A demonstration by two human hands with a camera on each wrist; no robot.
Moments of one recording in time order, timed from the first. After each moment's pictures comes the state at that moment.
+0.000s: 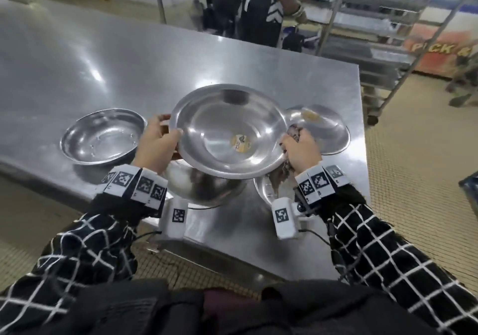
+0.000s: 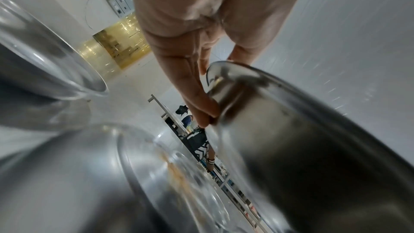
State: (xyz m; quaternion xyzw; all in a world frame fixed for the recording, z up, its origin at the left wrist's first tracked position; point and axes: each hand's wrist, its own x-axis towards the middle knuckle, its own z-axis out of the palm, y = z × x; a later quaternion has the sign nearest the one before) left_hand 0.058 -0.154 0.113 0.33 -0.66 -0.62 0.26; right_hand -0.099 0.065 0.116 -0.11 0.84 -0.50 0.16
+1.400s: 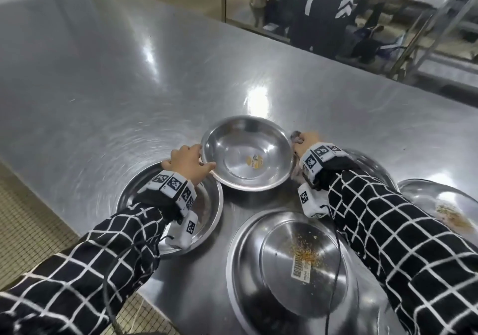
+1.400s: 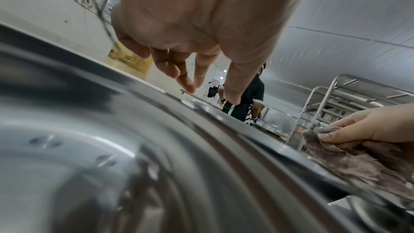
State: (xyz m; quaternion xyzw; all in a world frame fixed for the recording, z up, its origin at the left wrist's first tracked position) left_hand -0.023 -0.444 0.055 0.47 -0.86 -0.22 -0.01; right_hand -0.267 -0.302 0.071 -0.25 0.94 -0.14 0.21
